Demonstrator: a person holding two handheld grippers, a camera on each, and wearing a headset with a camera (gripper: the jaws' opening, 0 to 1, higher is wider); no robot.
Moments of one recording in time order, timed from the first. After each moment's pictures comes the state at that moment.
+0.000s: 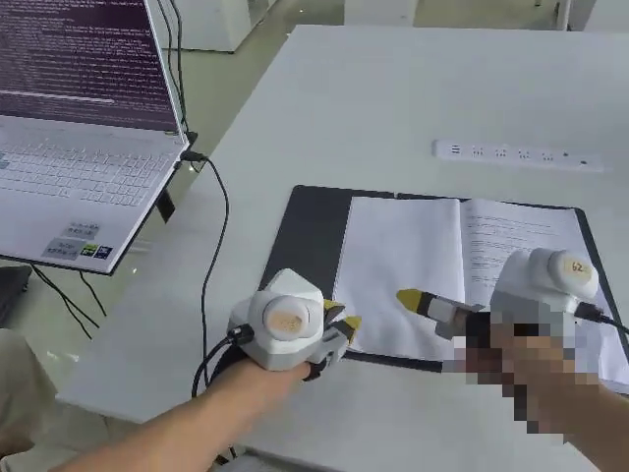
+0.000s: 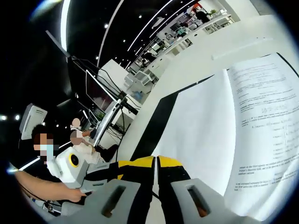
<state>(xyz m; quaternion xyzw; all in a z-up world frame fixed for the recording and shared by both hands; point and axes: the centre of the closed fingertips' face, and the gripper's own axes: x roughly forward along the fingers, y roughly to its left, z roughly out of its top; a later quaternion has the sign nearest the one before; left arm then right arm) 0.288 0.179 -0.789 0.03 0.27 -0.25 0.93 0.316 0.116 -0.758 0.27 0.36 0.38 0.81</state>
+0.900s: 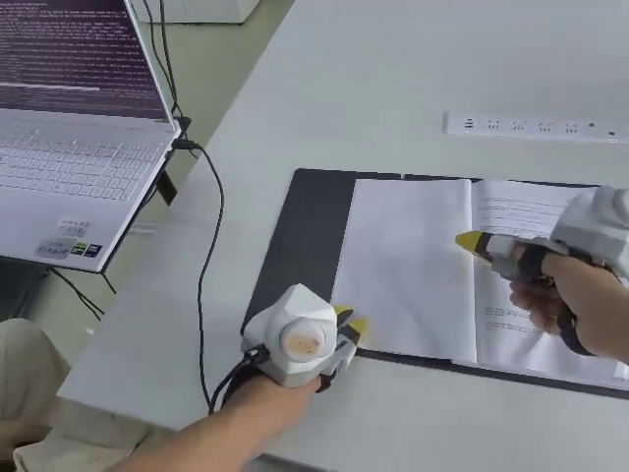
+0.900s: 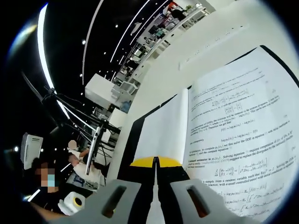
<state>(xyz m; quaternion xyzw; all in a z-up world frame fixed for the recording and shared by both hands) 0.291 0.181 -0.819 0.06 0.28 -0.22 0.93 0.412 0.064 -0.788 0.35 0.39 0.31 0.79</state>
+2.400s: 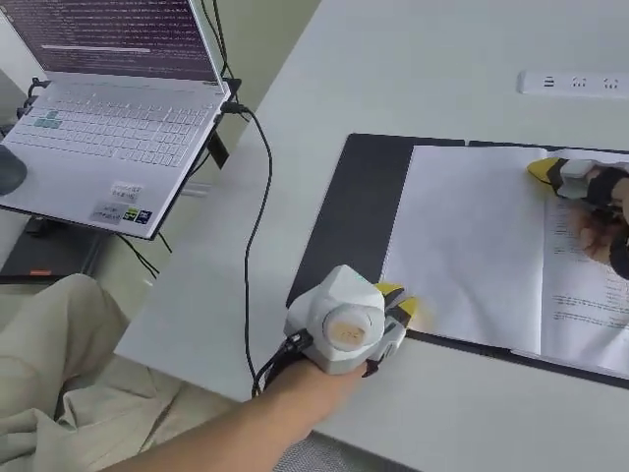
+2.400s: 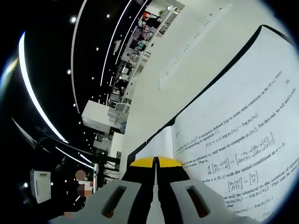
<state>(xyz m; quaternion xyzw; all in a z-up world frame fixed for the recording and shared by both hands) 0.292 0.181 -0.820 0.05 0.28 -0.21 0.94 0.506 0.062 -0.804 0.45 0.37 0.24 0.78</state>
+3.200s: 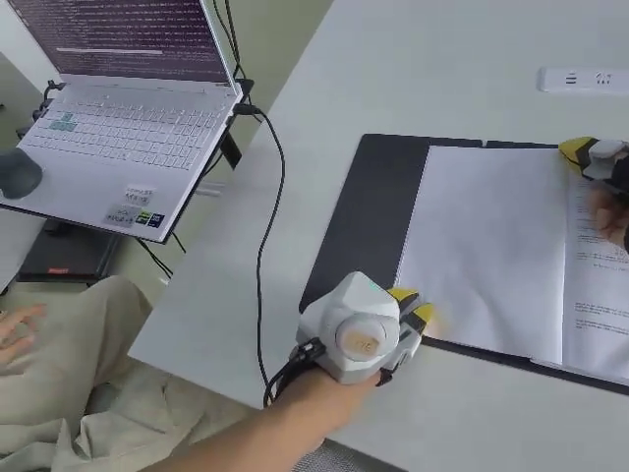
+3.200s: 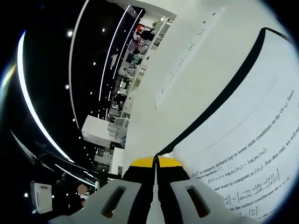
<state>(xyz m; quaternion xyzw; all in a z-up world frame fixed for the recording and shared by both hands) 0.291 0.182 -0.819 0.05 0.28 -0.21 0.94 0.540 0.054 -0.804 0.49 0.33 0.20 0.78</state>
